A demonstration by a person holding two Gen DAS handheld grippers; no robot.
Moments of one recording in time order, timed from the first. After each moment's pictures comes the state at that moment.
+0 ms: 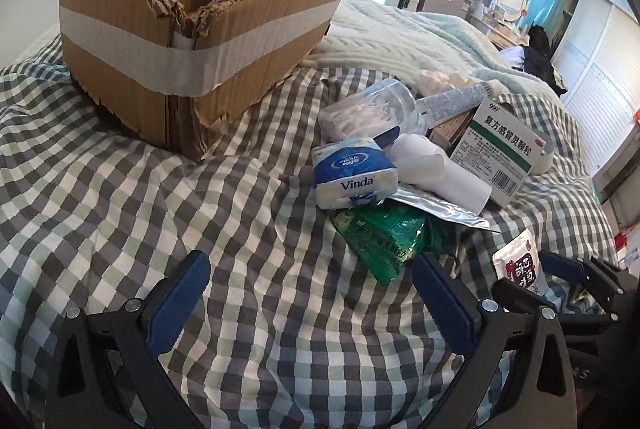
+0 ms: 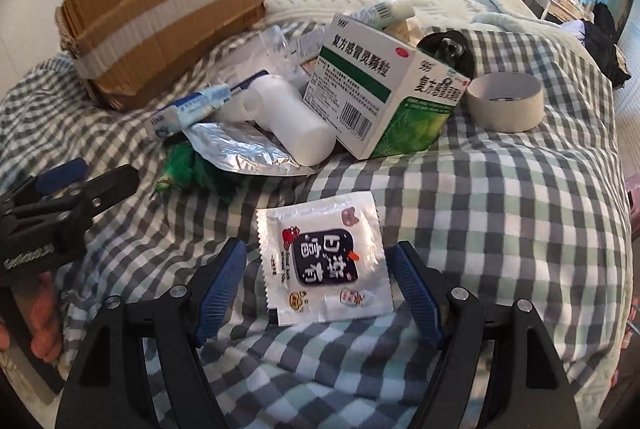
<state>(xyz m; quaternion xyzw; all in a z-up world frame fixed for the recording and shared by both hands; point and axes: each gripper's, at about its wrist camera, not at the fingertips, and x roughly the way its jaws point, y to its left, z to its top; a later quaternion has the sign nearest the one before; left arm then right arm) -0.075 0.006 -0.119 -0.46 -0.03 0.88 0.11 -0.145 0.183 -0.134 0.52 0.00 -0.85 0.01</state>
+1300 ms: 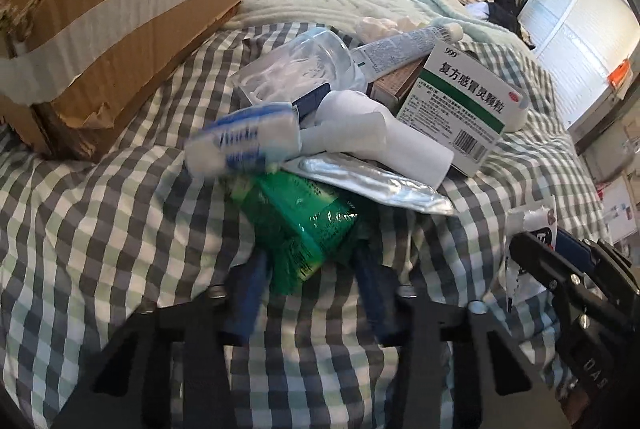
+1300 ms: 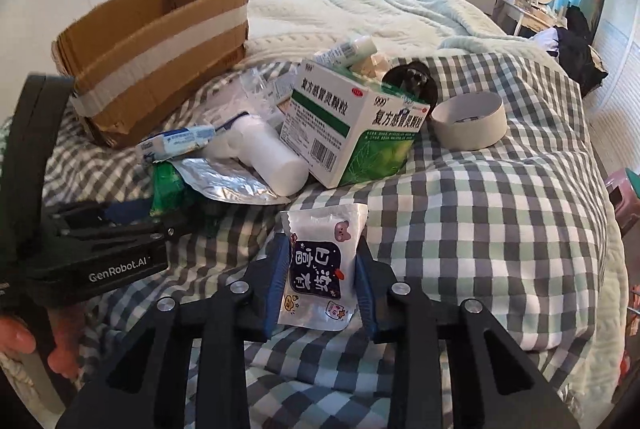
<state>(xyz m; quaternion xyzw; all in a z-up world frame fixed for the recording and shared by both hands) -0.093 0.049 -0.137 -0.52 -0.01 0.83 0.20 -0.122 0.198 -0.109 0.45 -0.03 -0.89 -0.02</state>
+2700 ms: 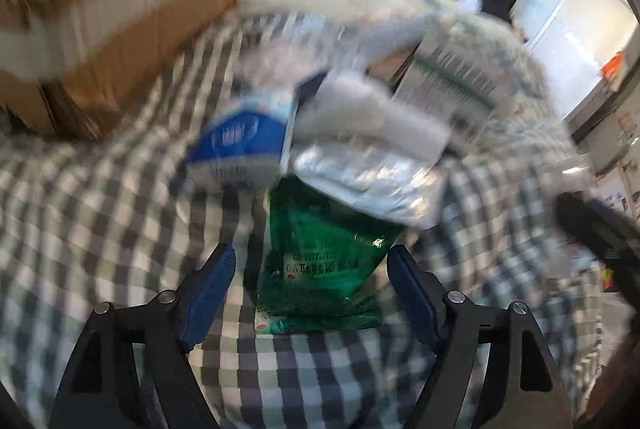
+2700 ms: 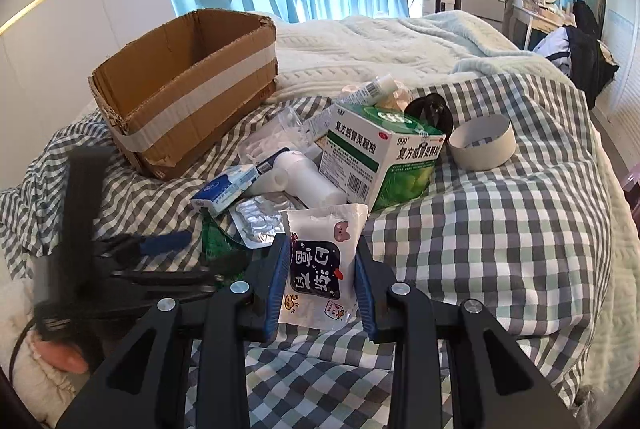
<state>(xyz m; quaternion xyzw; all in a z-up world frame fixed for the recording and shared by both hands) -0.092 0.050 -0.150 -0.53 0.00 0.82 0.20 -0.110 0.191 -0.081 0.42 -0.07 -0.91 0.01</state>
